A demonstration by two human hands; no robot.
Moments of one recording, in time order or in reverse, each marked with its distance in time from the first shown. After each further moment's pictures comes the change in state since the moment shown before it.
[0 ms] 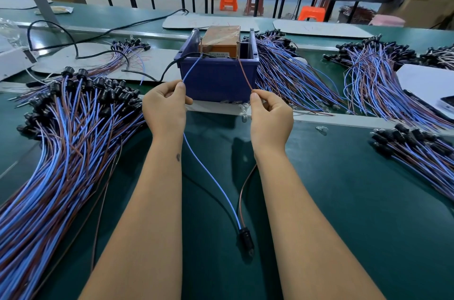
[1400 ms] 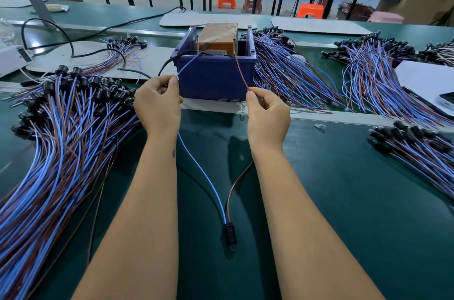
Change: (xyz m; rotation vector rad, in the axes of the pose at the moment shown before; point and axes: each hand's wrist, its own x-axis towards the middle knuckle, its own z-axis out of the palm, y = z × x) left_hand 0.011 -0.007 -0.003 0.092 0.038 0.133; right_hand -0.002 0.000 0.002 0.048 -0.026 0.011
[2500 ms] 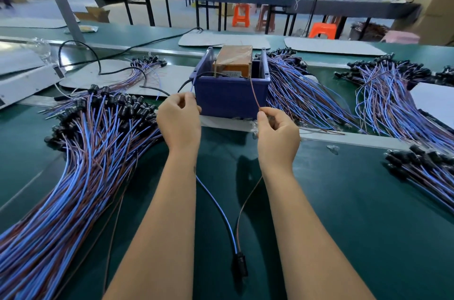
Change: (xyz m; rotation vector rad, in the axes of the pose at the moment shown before) left_hand -0.004 0.018 0.005 0.083 0.048 -0.028; right_hand -0.002 -0.001 0.003 -0.031 0.000 -0.047
